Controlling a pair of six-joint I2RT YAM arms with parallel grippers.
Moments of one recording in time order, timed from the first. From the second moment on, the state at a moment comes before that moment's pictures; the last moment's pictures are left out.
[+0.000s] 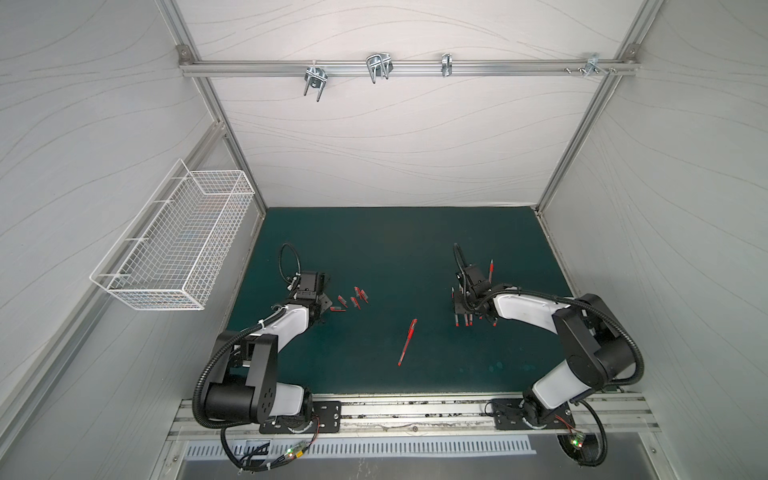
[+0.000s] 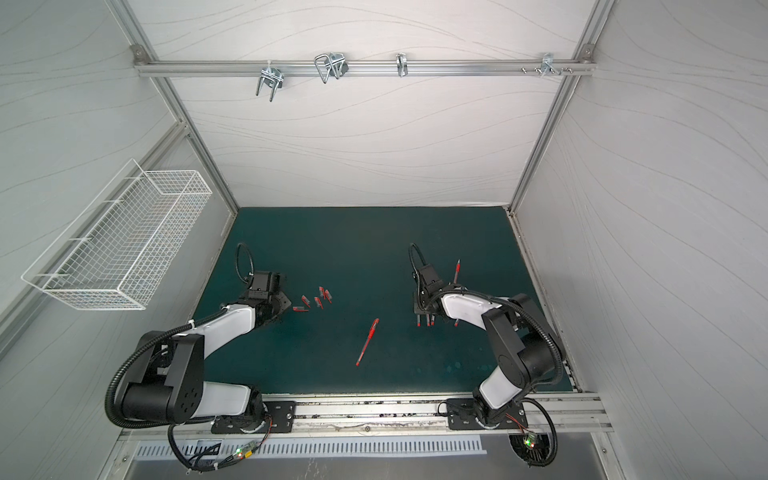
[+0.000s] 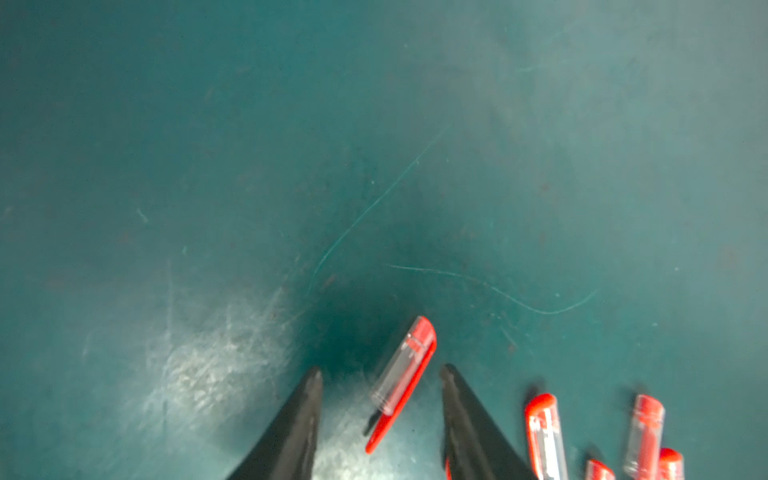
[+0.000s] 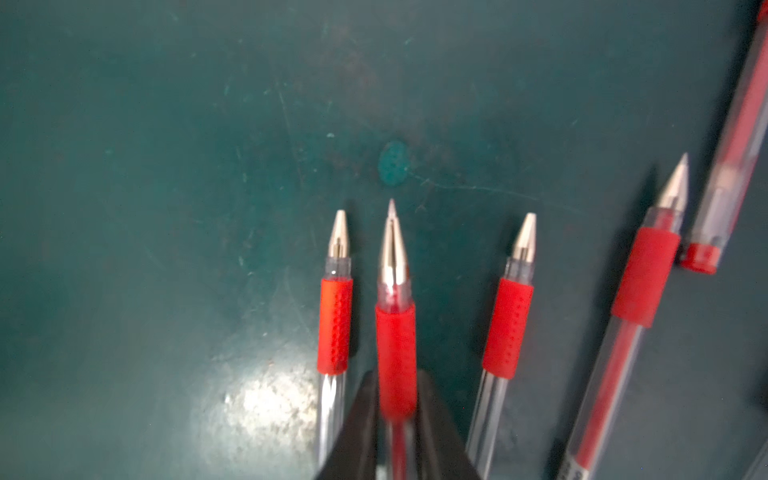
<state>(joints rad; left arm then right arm) -0.07 1.37 0.56 -0.22 -0.23 -0.78 0.54 1.59 0.76 -0.27 0.14 0.41</state>
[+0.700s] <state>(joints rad) -0.47 0.87 0.56 -0.27 -0.24 -0.66 0.62 1.07 0.62 -0.28 0.13 0.41</state>
